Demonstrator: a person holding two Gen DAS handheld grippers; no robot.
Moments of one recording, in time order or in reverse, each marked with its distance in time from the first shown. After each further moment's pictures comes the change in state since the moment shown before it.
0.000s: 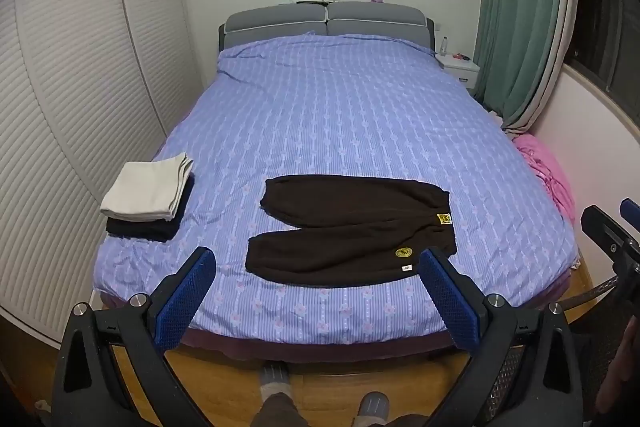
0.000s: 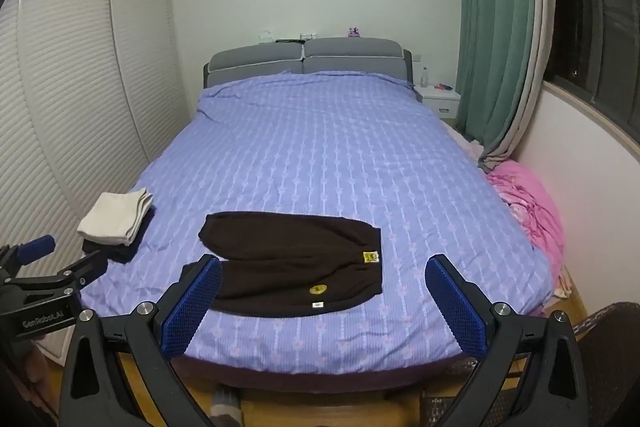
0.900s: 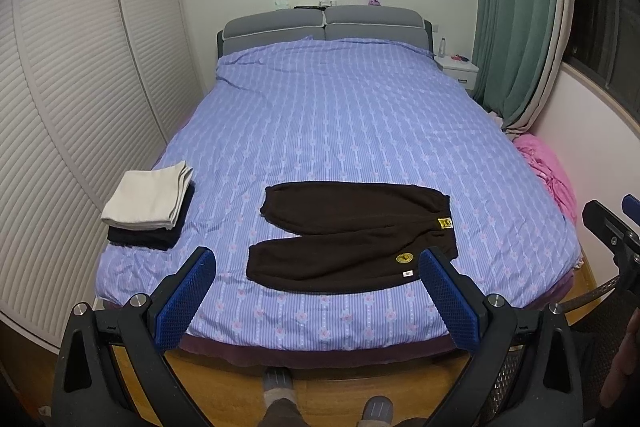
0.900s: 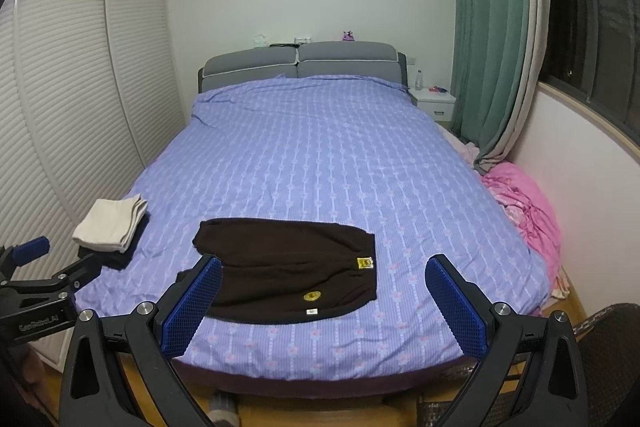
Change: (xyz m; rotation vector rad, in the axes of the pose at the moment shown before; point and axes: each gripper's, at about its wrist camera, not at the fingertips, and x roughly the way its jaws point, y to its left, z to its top) left arm 0.002 -0.007 0.004 0.018 -0.017 0.006; right arm 0.002 -0.008 -0.001 0.017 -0.018 -0.029
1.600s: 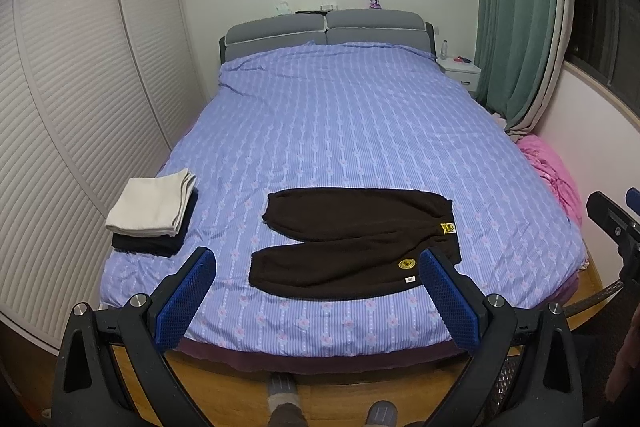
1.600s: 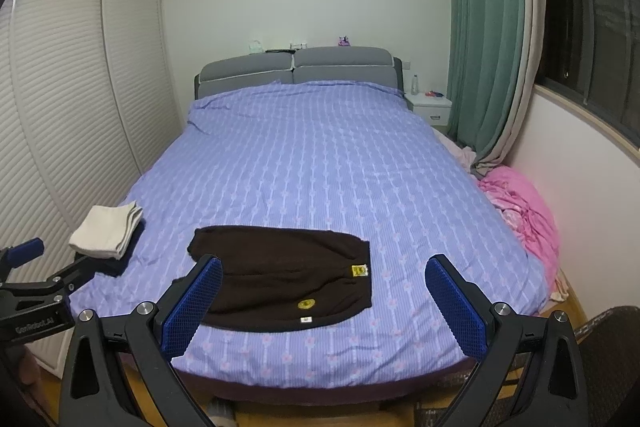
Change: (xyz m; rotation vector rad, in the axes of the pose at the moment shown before) left arm -0.003 -0.011 0.008 0.012 -0.020 0.027; right arm 0.003 -0.010 0.005 0.006 -0.027 -0.004
